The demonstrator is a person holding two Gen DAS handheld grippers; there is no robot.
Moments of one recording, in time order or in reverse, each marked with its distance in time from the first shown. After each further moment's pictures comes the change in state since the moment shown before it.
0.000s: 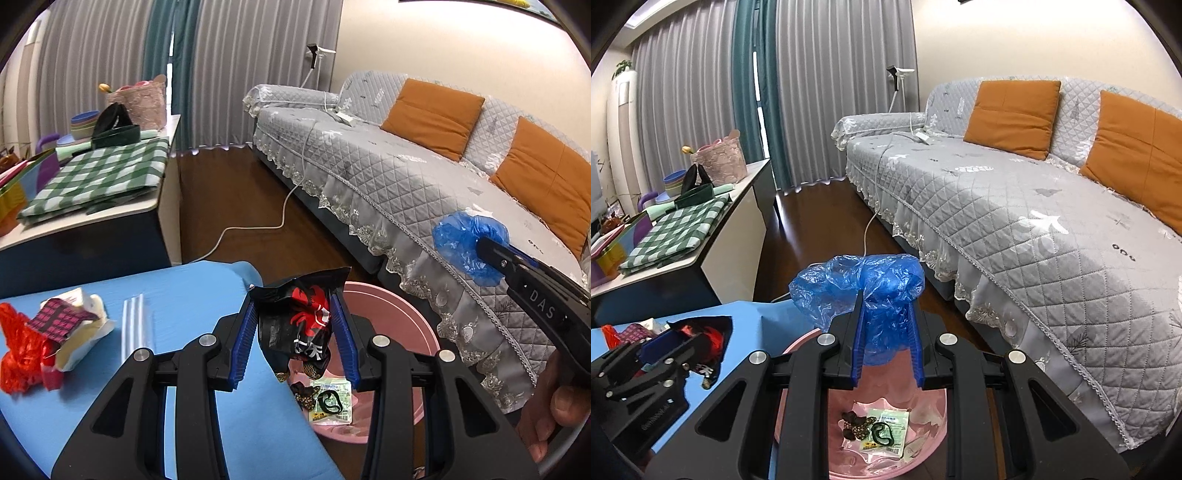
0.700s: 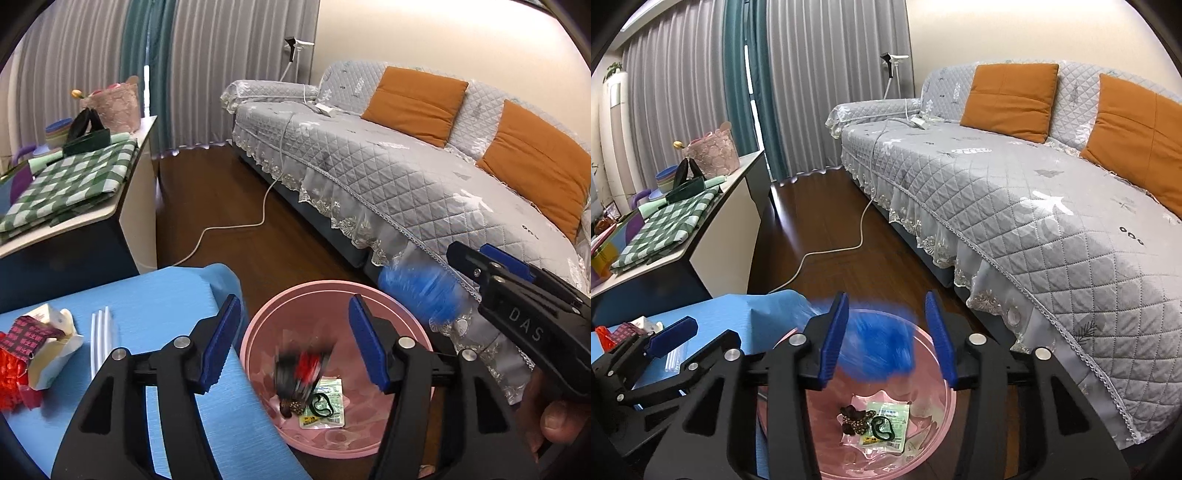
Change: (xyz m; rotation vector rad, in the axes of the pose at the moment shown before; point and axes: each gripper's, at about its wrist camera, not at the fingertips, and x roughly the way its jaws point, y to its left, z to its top) left arm 0.023 -0.021 0.003 0.050 0.020 -0.054; right arm 0.019 -0.008 -0.006 0.026 0.047 -0.004
